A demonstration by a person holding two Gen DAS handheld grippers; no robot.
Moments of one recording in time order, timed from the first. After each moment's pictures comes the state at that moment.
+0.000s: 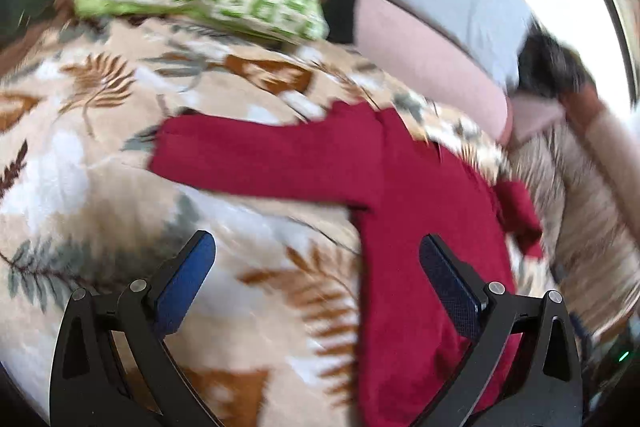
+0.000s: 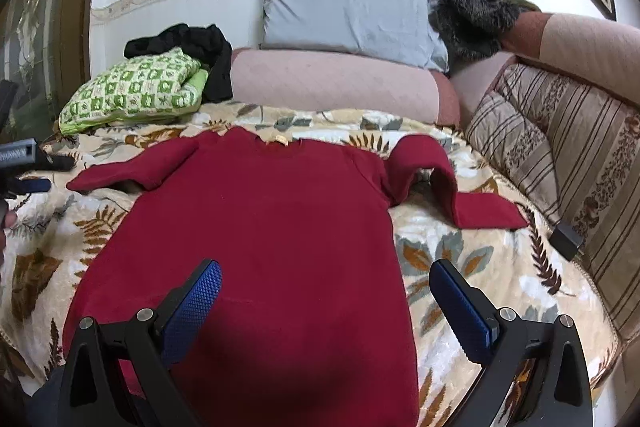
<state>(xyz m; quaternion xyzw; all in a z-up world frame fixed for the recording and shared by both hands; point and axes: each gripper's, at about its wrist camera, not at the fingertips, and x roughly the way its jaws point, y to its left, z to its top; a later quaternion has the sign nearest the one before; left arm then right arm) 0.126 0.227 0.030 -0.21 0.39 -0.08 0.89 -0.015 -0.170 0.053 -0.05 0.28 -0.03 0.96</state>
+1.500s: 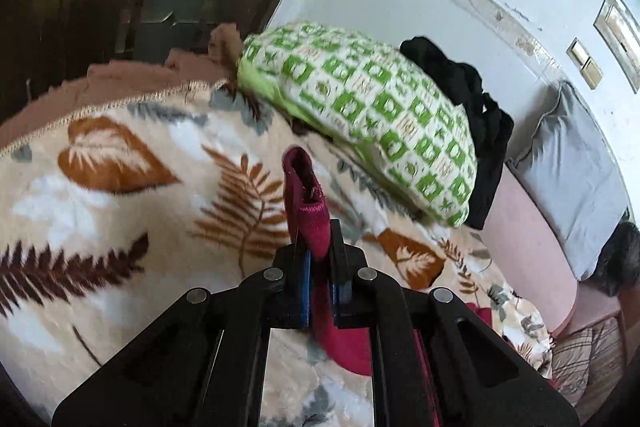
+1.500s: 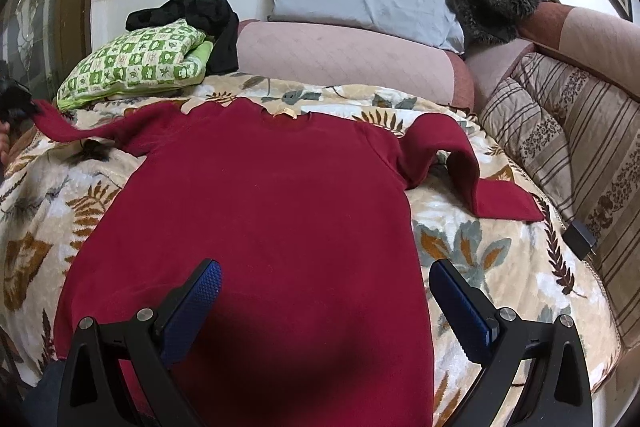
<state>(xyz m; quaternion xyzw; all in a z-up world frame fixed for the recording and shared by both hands) 0.158 0.362 0.079 -0.32 0.24 0.15 0.90 0.006 -0.160 0.039 -0.07 0.31 -0.03 0.95</state>
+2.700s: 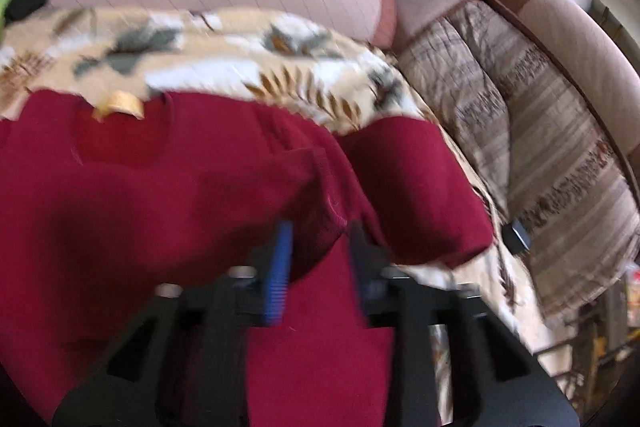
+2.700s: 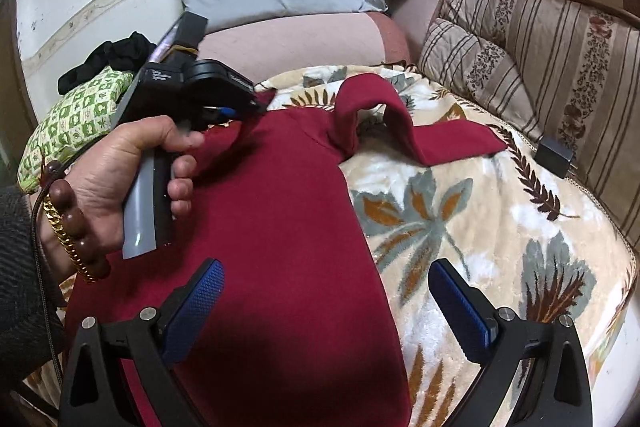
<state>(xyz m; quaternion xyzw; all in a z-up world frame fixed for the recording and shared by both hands) 0.277 -0.140 0.021 -0.08 0.45 -0.33 0.83 0.006 -0.223 0.037 0.07 0.32 -0.11 0.94</state>
